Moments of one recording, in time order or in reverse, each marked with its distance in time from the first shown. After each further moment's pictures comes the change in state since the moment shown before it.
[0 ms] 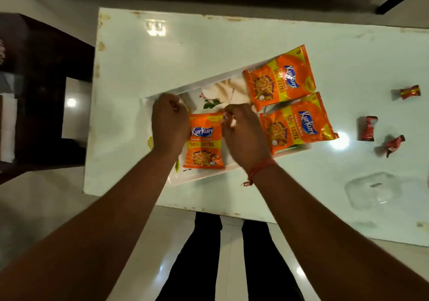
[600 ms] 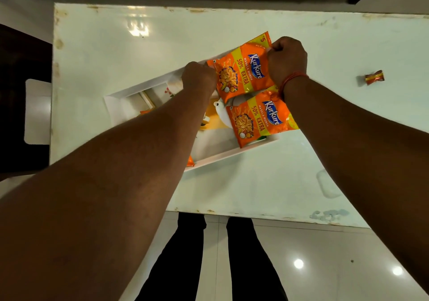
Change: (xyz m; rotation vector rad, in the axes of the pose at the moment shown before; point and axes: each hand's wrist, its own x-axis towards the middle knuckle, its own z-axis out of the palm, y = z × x) left_hand 0.029 0.088 0.130 0.257 -0.364 0.077; right_hand 0.117 0.105 -0.114 0.026 0.274 0.404
